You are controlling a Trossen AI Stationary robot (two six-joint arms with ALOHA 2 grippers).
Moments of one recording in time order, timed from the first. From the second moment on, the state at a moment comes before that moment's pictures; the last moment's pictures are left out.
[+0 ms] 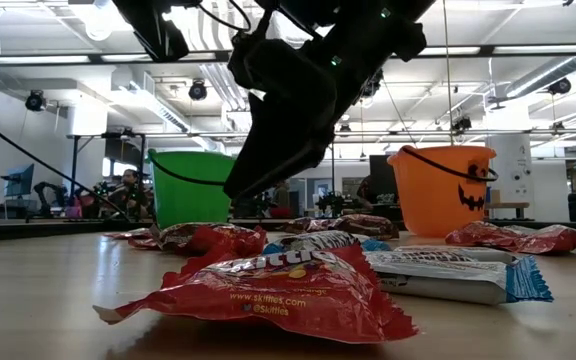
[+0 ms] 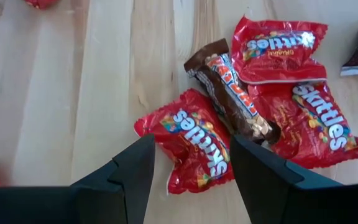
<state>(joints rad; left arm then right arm) 0.38 1.37 1.52 -1.40 0.38 0.33 0.19 2.02 1.36 -0.18 0.10 0.21</state>
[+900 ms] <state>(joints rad) 0.38 1.37 1.52 -1.39 0.38 0.32 0.18 2.06 1.34 -0.16 0.08 0.23</state>
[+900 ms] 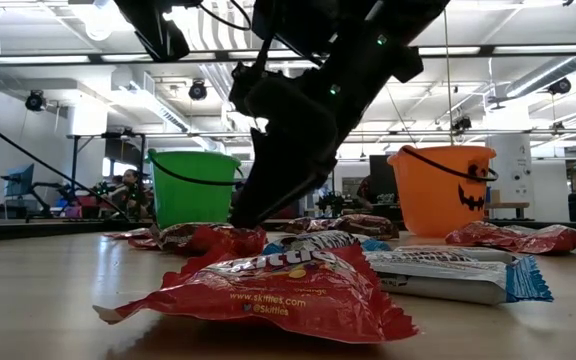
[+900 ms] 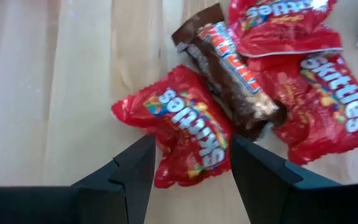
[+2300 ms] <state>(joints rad) 0.38 1.37 1.52 -1.38 0.38 0.33 0.13 2.14 1.38 -0.16 -0.12 0.42</state>
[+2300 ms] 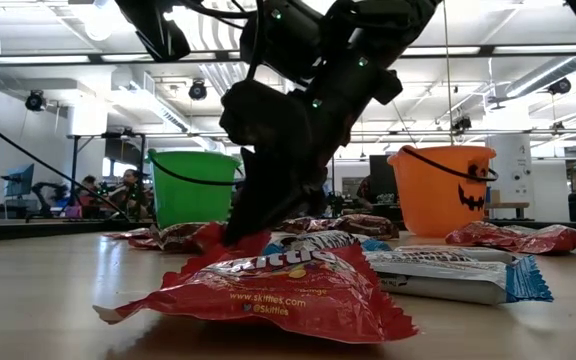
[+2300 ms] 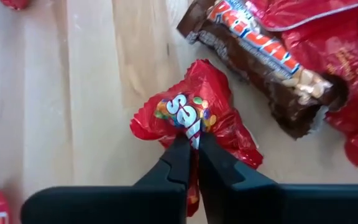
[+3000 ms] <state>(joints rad) 0.38 1.37 1.52 -1.38 0.38 0.33 0.13 2.08 1.55 -0.48 -0.08 0.38</state>
